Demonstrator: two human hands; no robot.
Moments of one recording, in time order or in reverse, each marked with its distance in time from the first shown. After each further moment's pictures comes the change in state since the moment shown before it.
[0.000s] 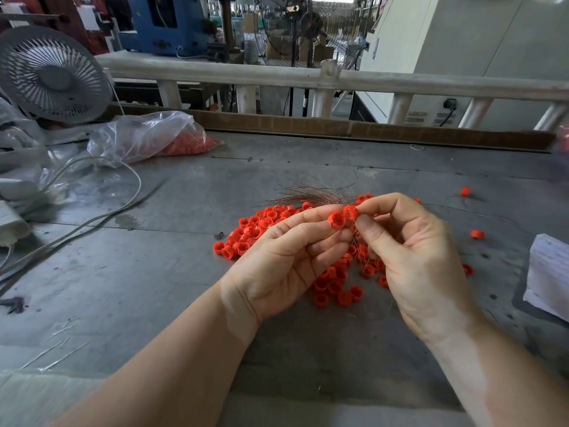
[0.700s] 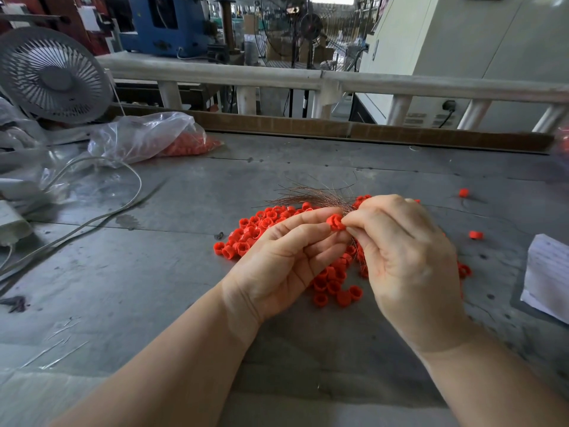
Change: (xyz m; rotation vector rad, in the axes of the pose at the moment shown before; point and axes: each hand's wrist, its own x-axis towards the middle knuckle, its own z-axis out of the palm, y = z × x) left_hand 0.000 -0.002 -0.002 0.029 0.045 0.023; right_hand -0.007 -0.006 -0.002 -0.958 0.082 -0.642
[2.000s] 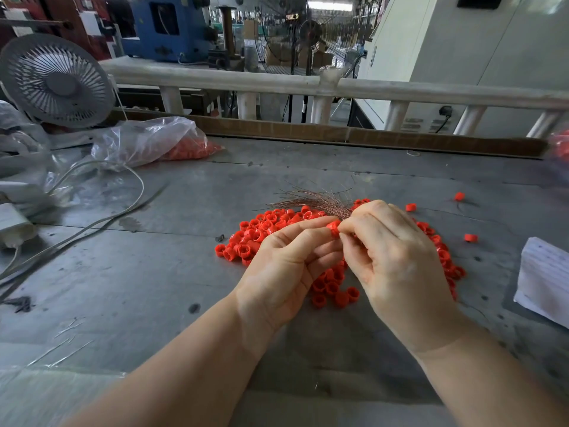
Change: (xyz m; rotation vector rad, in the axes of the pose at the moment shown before) left_hand -0.001 -0.012 0.008 0.057 0.167 0.118; right_hand 0.003 -0.004 -0.001 0.004 -0.095 -0.022
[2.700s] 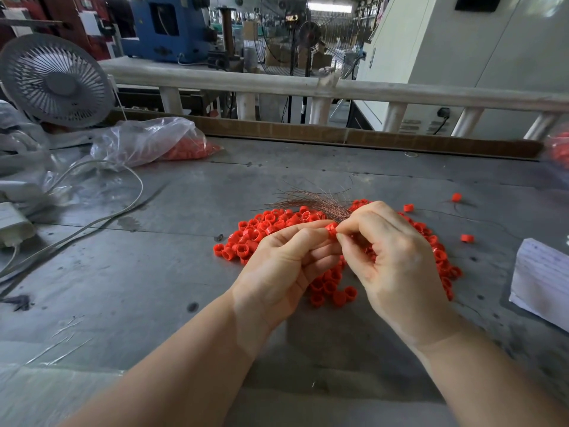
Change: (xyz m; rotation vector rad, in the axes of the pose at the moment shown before) left_hand -0.001 0.001 0.002 0.035 0.044 -0.038; right_hand -0.001 0.006 0.003 0.294 -0.037 0.111
